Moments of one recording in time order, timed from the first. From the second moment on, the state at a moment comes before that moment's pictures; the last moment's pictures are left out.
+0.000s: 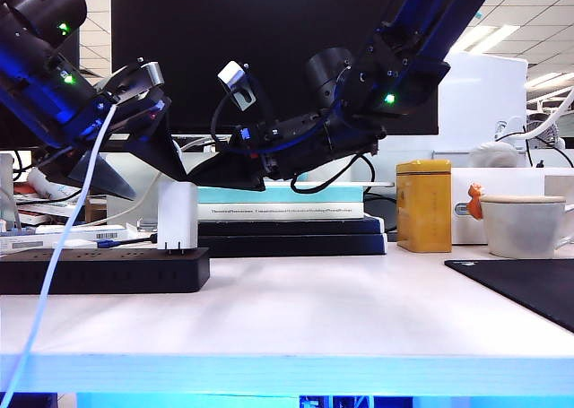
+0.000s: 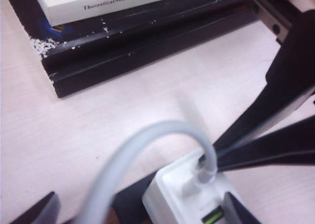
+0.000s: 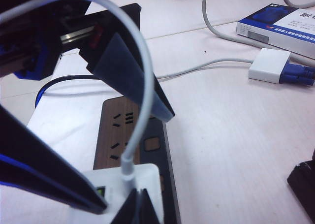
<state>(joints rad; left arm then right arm) -0.27 1.54 0.94 -0.12 0.34 0.03 0.51 2.15 1.50 0.17 -0.96 -0.27</state>
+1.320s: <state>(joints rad) -0.27 1.54 0.94 -0.21 0.37 0.03 0.56 2.13 1.52 -0.02 -0.85 -0.45</state>
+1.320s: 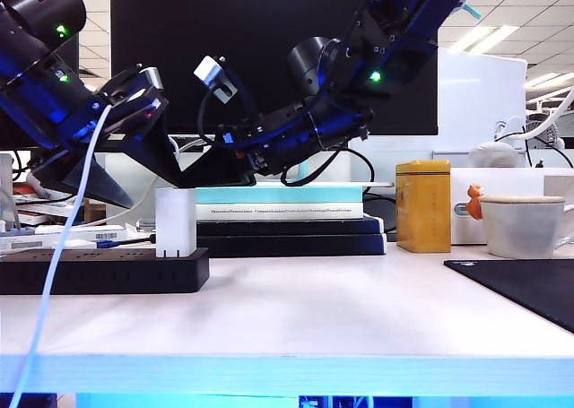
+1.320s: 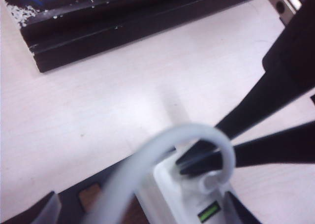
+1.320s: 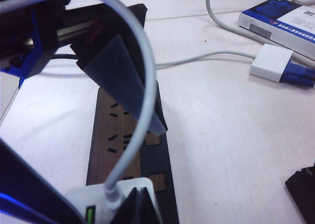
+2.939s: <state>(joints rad) -0.27 1.38 0.93 -0.29 -0.58 0.52 0.58 1.76 1.54 0.03 -0.52 -0.27</state>
